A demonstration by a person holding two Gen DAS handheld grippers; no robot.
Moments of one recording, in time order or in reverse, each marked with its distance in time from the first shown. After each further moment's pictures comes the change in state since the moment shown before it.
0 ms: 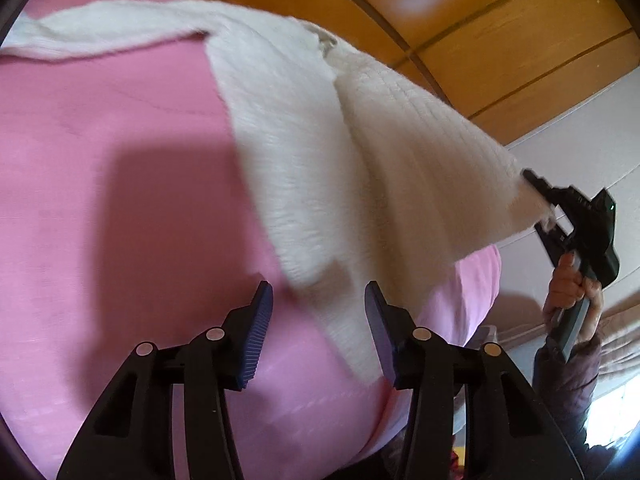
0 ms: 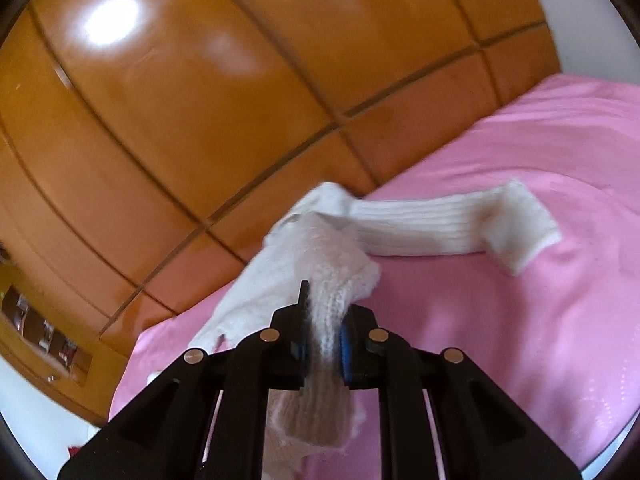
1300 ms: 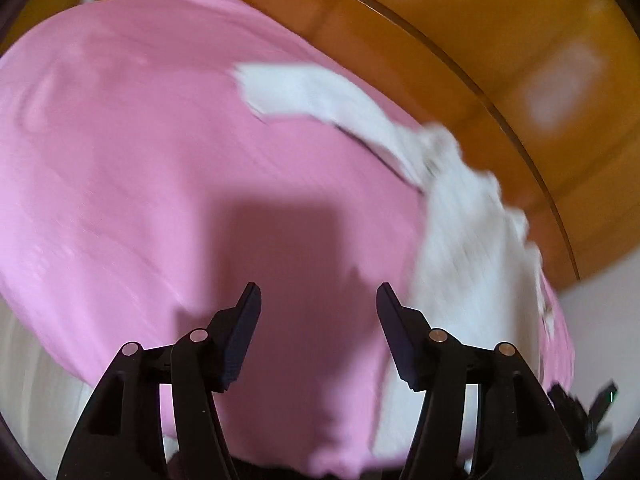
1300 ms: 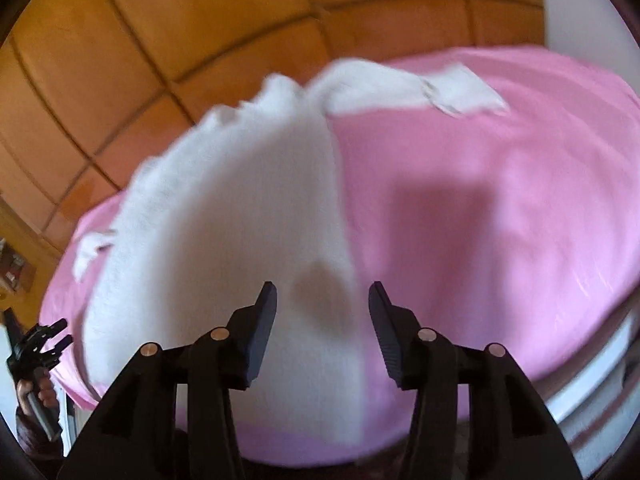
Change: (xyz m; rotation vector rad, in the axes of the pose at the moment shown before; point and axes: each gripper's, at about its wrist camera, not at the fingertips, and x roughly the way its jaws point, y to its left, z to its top) left arm -0.210 0.135 -0.030 -0.321 -0.339 0.458; right arm -0.013 0.003 -0.152 -0.210 0.227 -0.170
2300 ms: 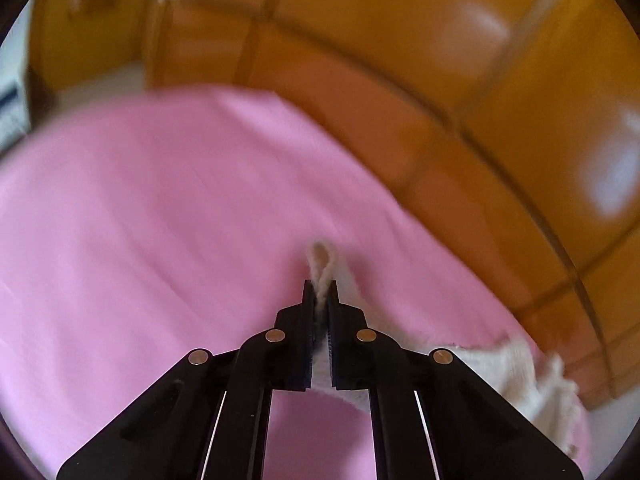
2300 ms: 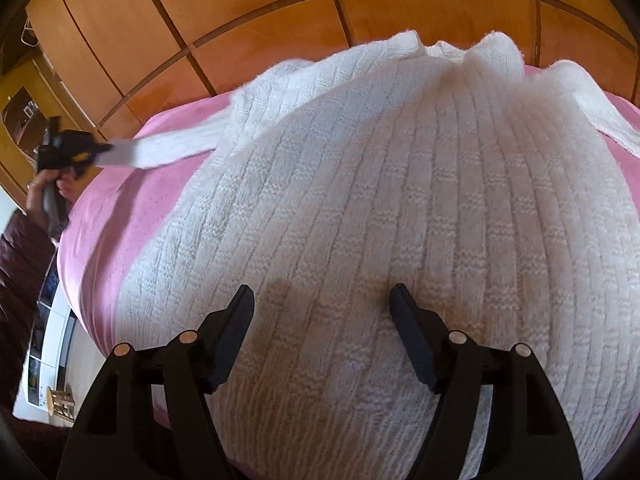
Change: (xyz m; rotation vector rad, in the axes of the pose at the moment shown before) left arm 0.013 0.050 0.233 -0.088 -0.295 0.246; right arm 0.123 0.174 -0.026 -0.300 0.163 0.184
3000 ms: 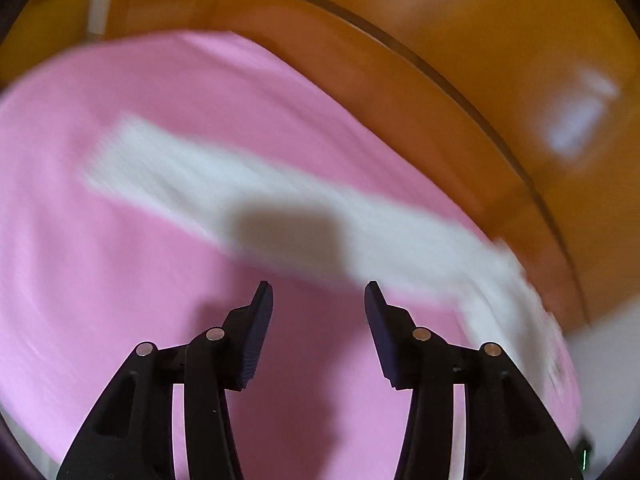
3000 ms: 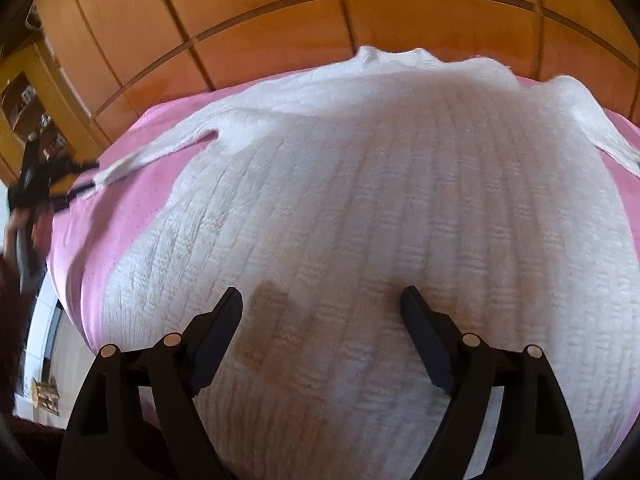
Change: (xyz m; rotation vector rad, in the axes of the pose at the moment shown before) left arm -0.034 0.013 -0.107 0.124 0.276 -0.318; right arm -0.005 0.003 -0.002 -0.035 -0.014 -0.045
